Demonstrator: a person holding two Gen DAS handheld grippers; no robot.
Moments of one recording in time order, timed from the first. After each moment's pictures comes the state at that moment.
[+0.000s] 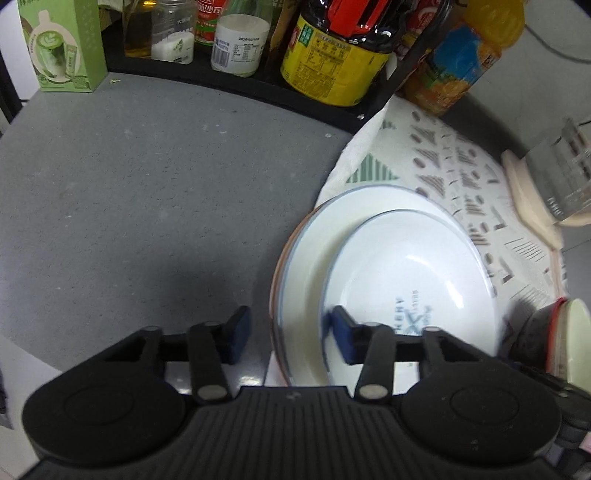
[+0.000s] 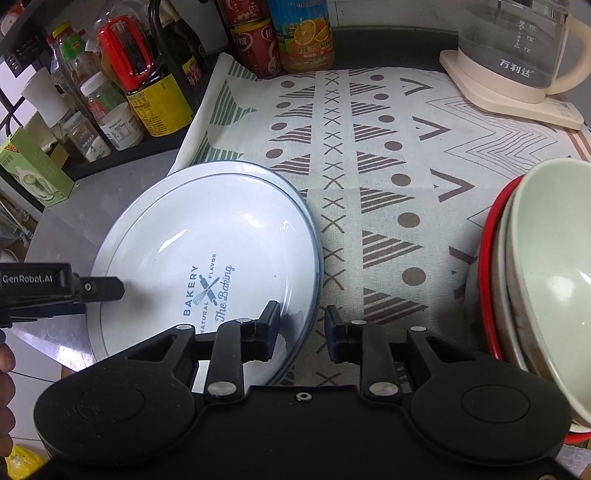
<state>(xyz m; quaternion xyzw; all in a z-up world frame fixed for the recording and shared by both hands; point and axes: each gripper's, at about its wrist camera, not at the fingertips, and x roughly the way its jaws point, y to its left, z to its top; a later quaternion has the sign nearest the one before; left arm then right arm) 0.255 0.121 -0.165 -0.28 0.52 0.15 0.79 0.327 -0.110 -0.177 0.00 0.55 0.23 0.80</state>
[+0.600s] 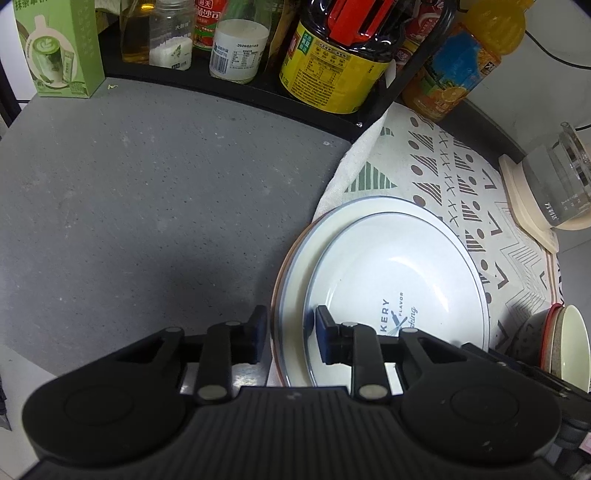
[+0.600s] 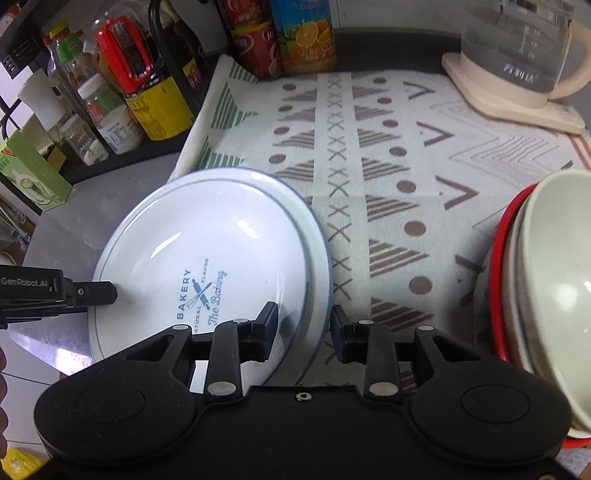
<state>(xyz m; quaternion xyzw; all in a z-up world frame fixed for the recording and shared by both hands) 0.261 0.126 -0.158 -0.27 0.53 0.15 0.79 0.330 -0.104 -0.172 0.00 0.55 0.23 0.81</state>
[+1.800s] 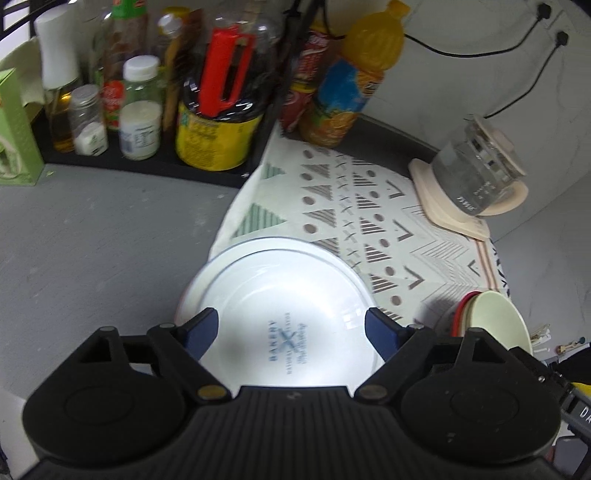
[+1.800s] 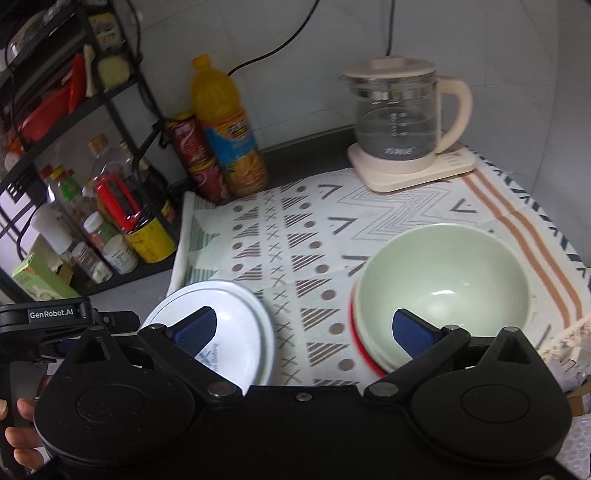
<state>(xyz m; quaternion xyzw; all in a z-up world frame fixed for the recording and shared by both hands) 0.283 0.076 -0.082 -0.23 0.48 0.06 0.84 0.298 -0.192 -0.073 0.09 0.44 0.14 0.88</state>
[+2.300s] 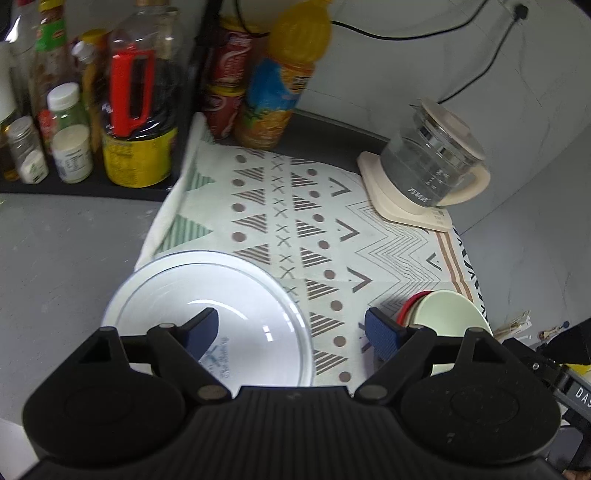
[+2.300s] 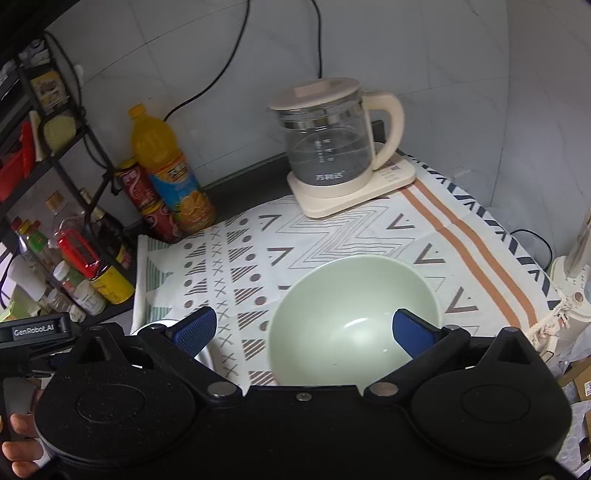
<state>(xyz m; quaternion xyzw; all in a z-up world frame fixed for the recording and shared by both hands) 0.315 0.021 -0.069 -0.22 0.48 0.02 0.85 0.317 -0.261 -0.065 0.13 0.44 0.08 0.89</state>
